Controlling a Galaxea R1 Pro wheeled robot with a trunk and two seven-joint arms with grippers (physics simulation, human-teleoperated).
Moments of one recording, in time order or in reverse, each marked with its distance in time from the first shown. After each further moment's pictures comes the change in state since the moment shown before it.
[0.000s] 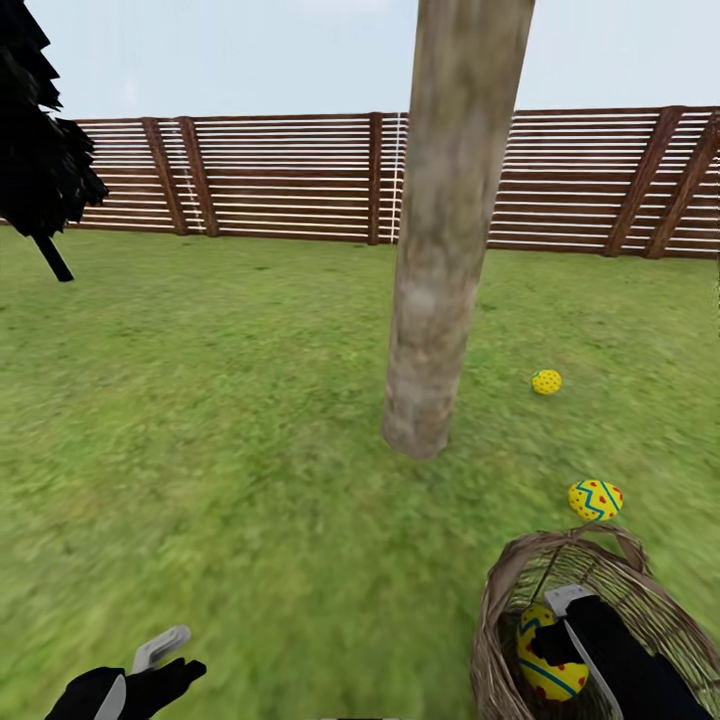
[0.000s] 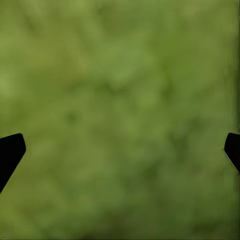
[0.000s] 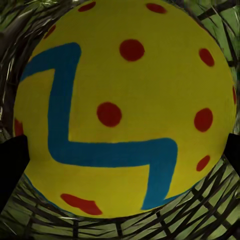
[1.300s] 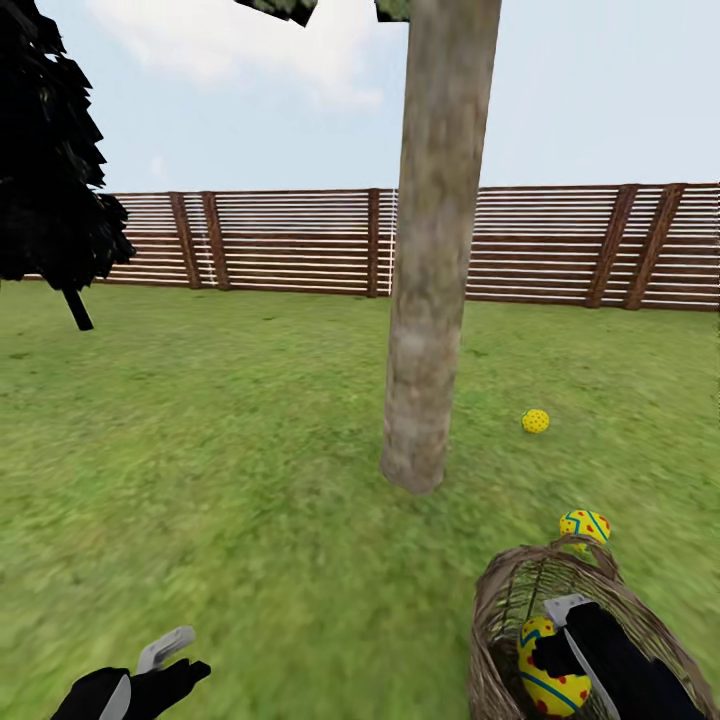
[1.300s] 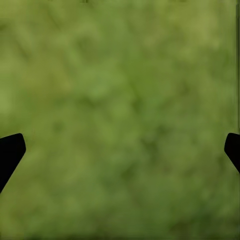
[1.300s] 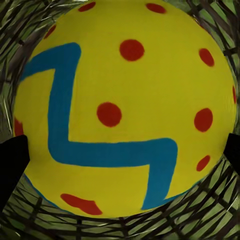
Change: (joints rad) left arm 0.000 -0.012 0.000 0.002 -0.002 0.000 0.003; right arm 0.000 0.007 0.000 0.043 -0.001 -0.003 0.000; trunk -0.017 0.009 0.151
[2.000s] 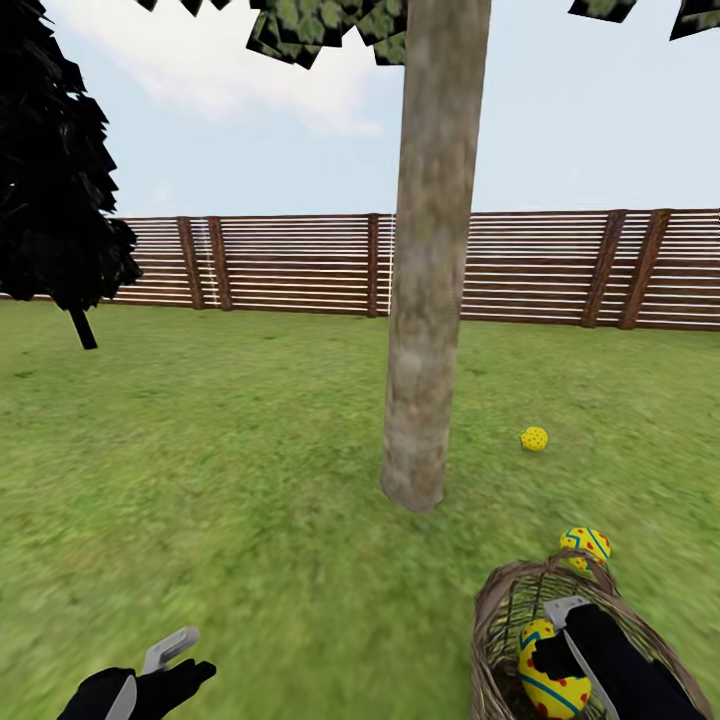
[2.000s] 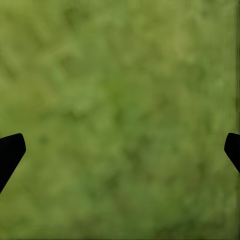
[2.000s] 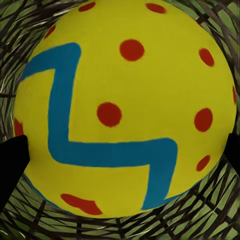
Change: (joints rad) left arm 0.000 -0.015 0.000 0.000 -0.001 -0.001 0.000; right arm 0.000 0.002 0.001 0.007 0.001 0.001 0.000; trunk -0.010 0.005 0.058
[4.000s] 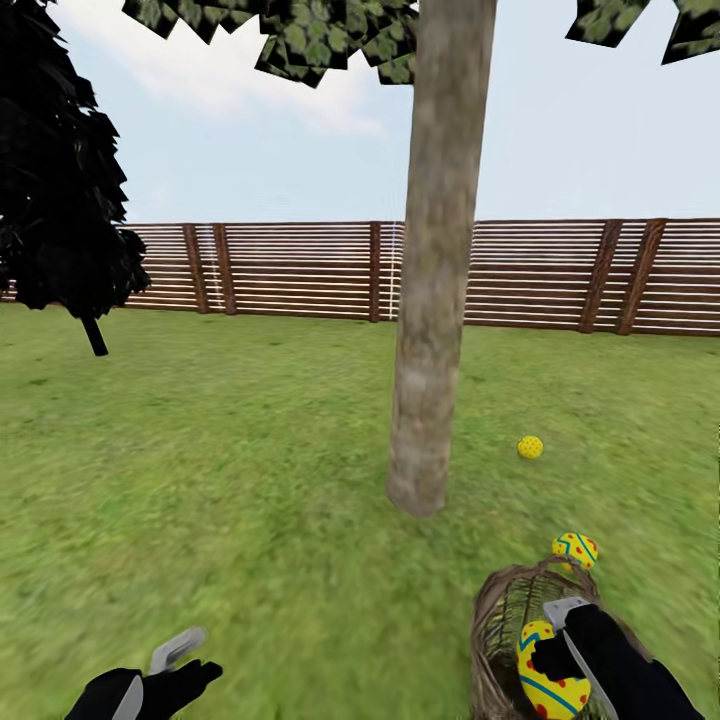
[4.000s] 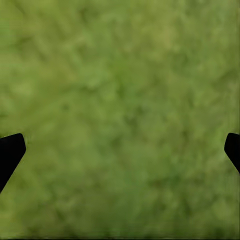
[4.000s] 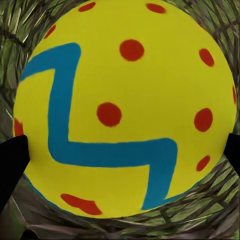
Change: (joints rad) left arm 0.000 -0.016 0.000 0.003 -0.001 0.001 0.000; right arm 0.000 0.002 0.002 0.004 -0.003 0.000 0.000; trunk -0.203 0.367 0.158
